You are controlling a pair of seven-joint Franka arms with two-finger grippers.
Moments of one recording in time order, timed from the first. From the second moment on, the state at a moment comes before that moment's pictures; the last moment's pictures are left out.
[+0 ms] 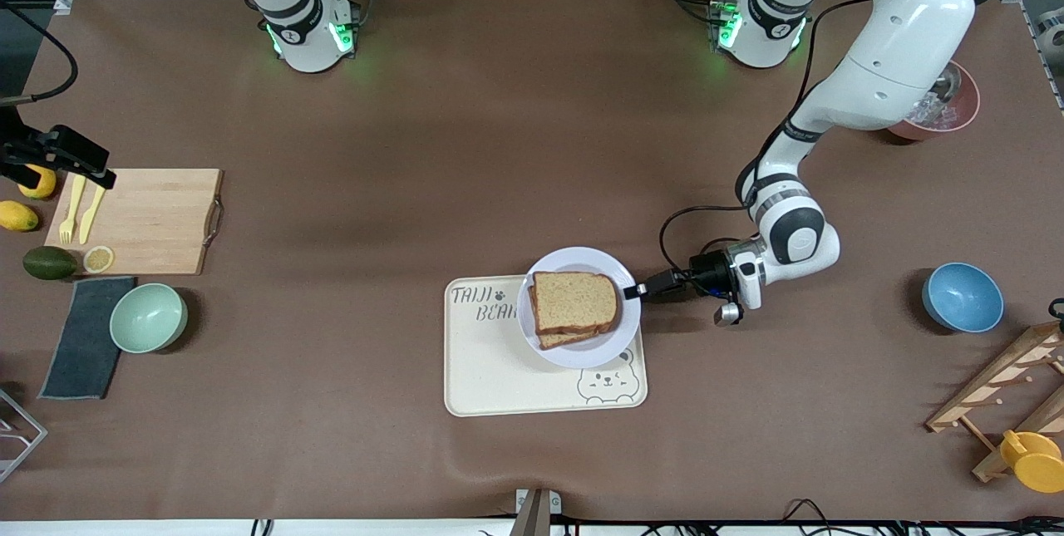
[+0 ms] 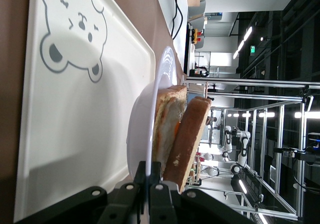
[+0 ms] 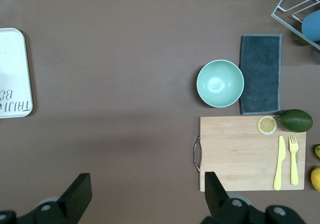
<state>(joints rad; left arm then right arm) 0.00 0.79 -0.25 -1.82 -1.72 2.08 1.03 -0.06 0.01 0.00 -1.57 -0.01 1.63 -0.05</state>
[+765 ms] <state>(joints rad) -0.03 0.91 -0.25 -1.69 -1.72 2.11 1.03 -0.07 0.02 0.00 -1.57 -0.01 1.63 -0.05</state>
